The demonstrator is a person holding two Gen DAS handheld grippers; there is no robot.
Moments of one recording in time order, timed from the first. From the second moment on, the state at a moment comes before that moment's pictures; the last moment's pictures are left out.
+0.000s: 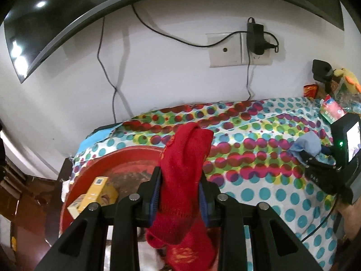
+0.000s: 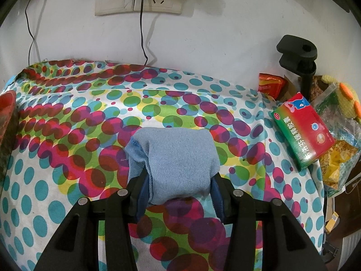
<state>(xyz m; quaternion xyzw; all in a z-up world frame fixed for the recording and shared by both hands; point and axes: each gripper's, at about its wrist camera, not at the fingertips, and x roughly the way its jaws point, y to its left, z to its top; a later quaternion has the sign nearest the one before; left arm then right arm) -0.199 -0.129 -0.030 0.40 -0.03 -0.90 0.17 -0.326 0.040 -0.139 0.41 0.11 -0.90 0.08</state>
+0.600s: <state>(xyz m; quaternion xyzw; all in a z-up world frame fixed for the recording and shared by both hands) -0.187 -0.176 -0.038 0.42 -0.01 -0.89 0.19 -0.328 0.045 -0.134 0.41 0.12 -0.90 0.07</state>
